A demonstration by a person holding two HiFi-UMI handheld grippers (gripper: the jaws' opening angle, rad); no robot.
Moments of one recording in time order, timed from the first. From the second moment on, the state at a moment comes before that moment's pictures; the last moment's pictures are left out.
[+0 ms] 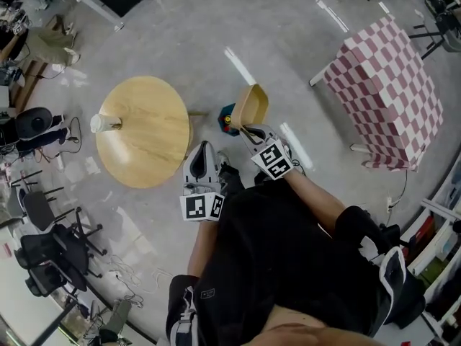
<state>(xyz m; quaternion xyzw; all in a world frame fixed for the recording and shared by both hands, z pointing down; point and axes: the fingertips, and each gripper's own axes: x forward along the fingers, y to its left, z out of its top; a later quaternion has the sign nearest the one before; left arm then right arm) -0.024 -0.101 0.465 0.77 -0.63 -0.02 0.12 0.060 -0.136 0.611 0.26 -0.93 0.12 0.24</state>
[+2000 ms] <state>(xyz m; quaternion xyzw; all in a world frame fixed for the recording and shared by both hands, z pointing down) -0.136 -0.202 0.537 0.77 -0.61 0.00 0.19 -0.015 -0.214 0.841 0.31 -0.82 0.31 0.38</state>
